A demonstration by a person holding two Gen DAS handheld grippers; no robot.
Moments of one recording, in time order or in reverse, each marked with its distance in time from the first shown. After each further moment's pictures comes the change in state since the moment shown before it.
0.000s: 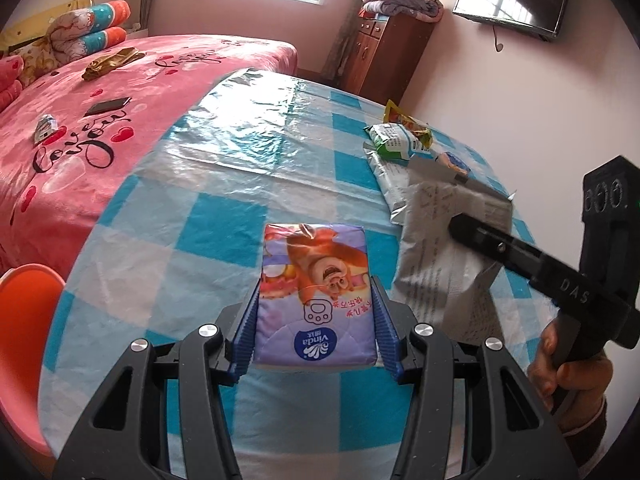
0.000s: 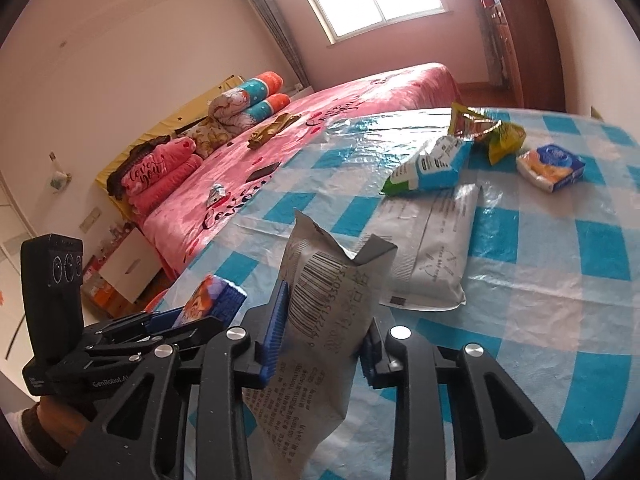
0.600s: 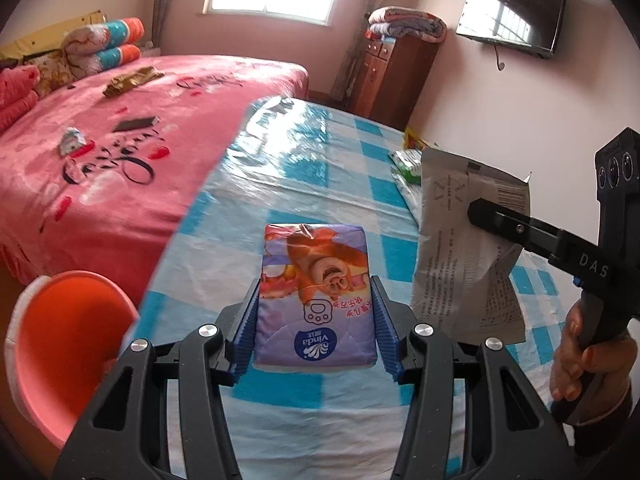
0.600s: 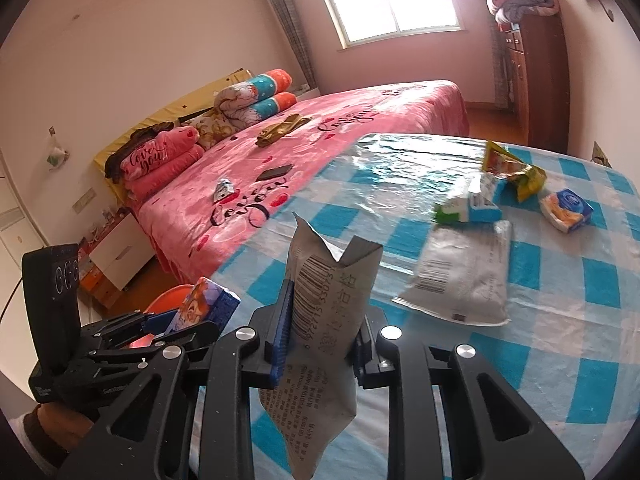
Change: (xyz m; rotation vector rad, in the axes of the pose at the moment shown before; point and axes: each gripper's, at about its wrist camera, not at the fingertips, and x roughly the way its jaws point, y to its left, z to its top) left arm -0.053 0.044 -0.006 0.007 -0.092 0.034; right arm -0.001 0.071 0.016 -0.088 0.002 -0.020
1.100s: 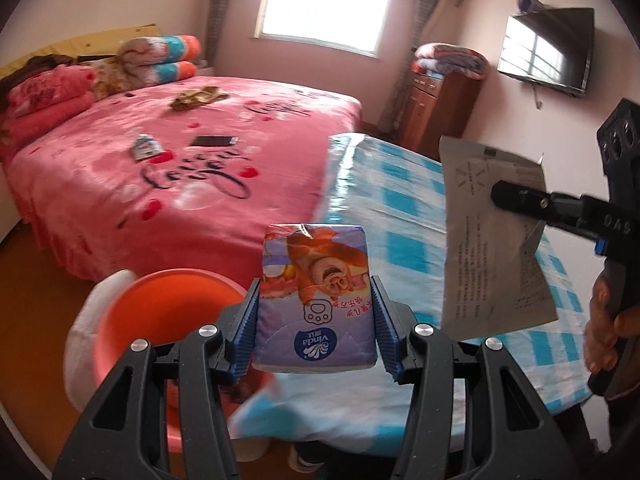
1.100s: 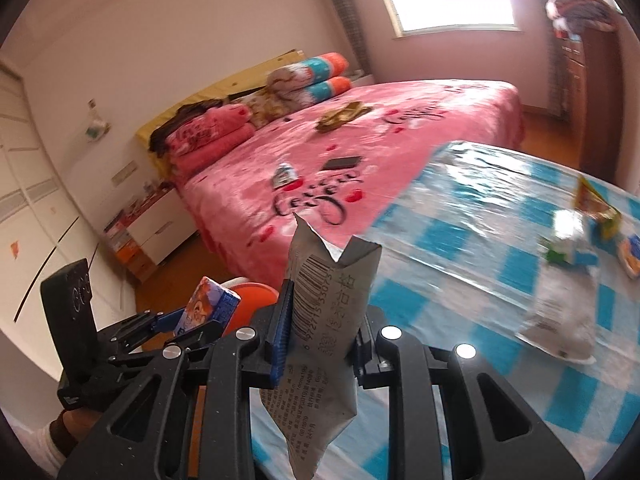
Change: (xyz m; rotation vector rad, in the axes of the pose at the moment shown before) left arm -0.077 0.092 -0.019 -0.079 -0.107 0.159; right arm 0.032 0.107 0.034 -0.119 0.073 0.160
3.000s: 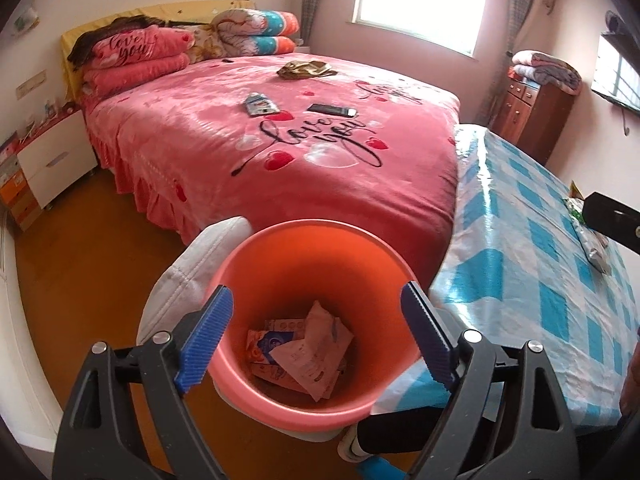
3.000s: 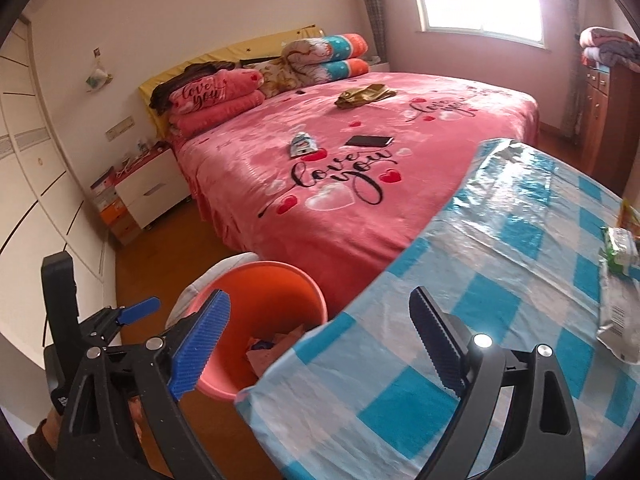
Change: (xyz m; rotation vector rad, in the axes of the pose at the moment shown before) left arm 0.004 0.090 -0.039 -0.145 0.050 0.274; right arm 0.069 0.072 -0.028 -0.084 0.051 -0.103
